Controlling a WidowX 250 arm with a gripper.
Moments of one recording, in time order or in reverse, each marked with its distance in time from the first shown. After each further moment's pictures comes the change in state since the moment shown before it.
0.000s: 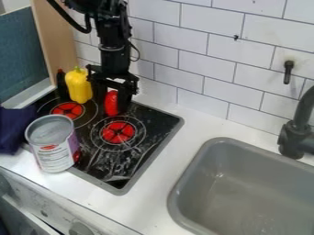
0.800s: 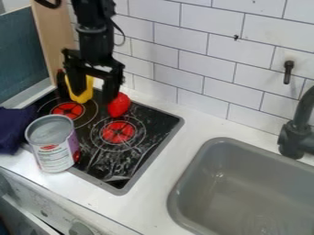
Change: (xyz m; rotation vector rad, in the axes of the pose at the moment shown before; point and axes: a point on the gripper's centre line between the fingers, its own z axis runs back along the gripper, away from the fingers) arm -0.057 -0.002 0.052 0.053 -0.064 0.060
